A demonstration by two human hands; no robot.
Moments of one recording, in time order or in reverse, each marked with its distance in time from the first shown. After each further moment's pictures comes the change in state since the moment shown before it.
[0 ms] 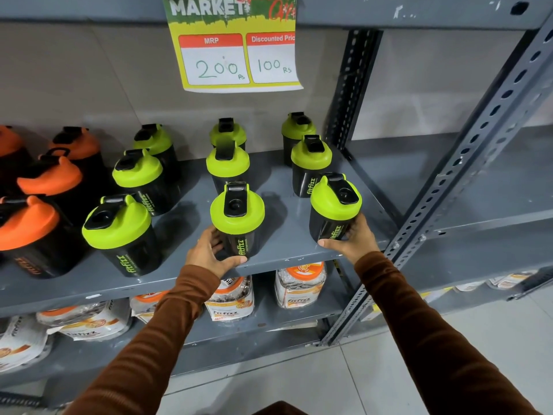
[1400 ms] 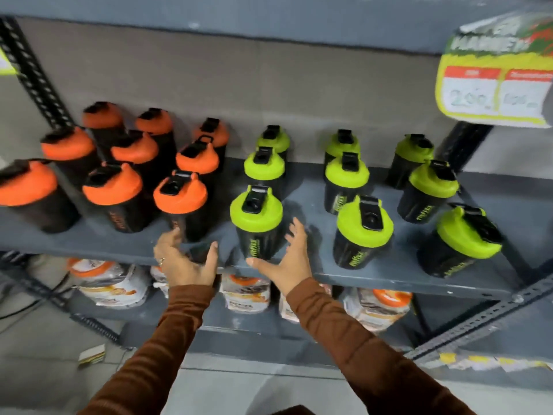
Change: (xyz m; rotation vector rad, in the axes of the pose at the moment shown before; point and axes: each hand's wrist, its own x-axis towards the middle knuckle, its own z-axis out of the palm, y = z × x) left_hand -0.051 -0.077 -0.176 0.162 0.862 0.174; right_hand -0.108 -0.115 0.266 0.155 -0.372 -0.203
